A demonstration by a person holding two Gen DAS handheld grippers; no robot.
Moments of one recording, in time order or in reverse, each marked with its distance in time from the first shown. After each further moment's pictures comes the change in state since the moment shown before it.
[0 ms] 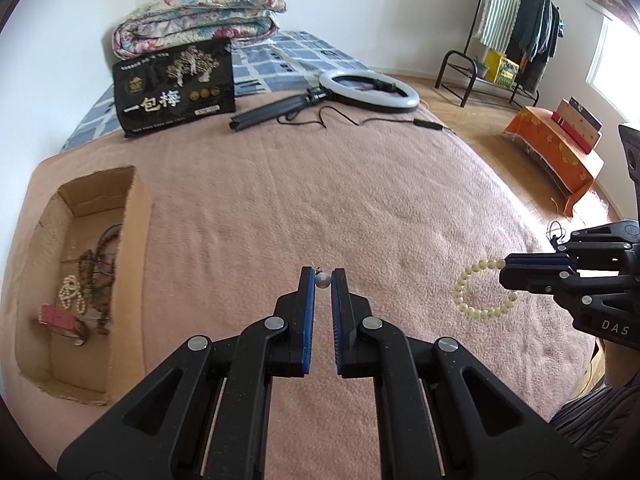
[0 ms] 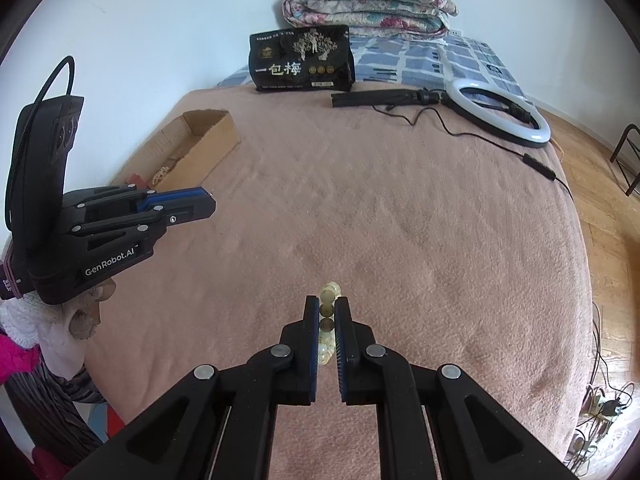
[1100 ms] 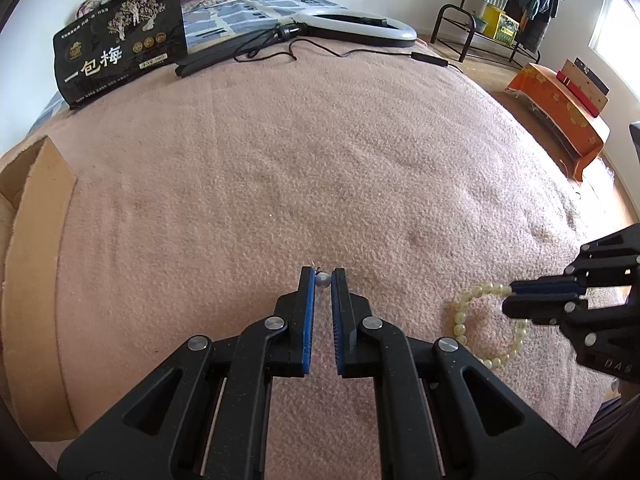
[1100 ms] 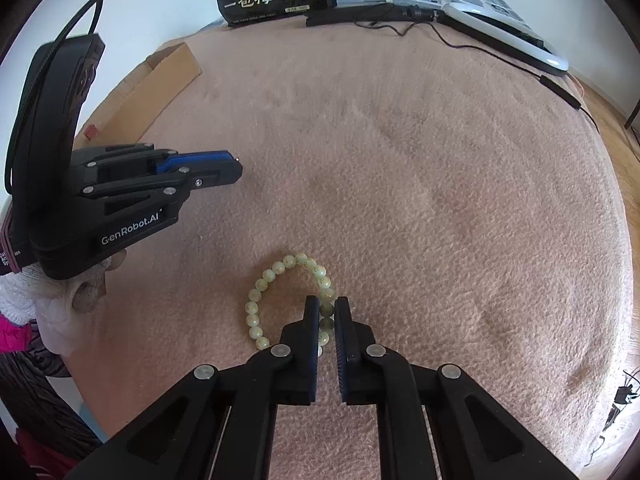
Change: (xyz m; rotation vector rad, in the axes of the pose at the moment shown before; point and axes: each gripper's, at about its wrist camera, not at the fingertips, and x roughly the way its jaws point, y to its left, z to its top) left arm 0.113 -0.032 -0.014 0.058 0.148 -0.004; right arm 0.076 -0.051 -0.040 0.032 0.178 0.023
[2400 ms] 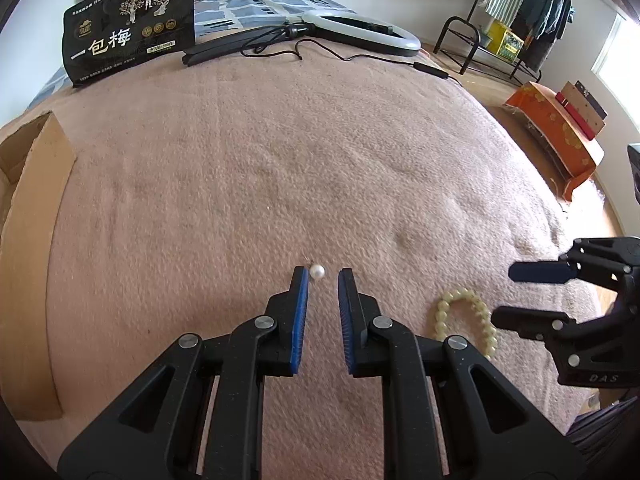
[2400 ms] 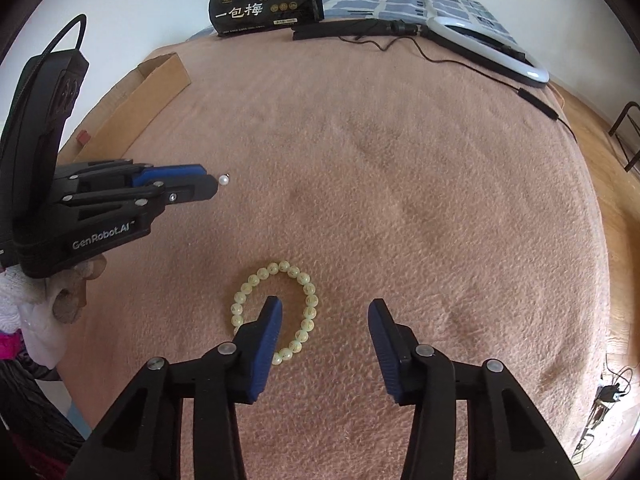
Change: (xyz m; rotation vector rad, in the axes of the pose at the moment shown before) left arm -0.007 0.004 -0.002 -0.077 0.004 -0.042; right arm -0.010 -0.001 -0.005 -0.002 -0.011 -0.058
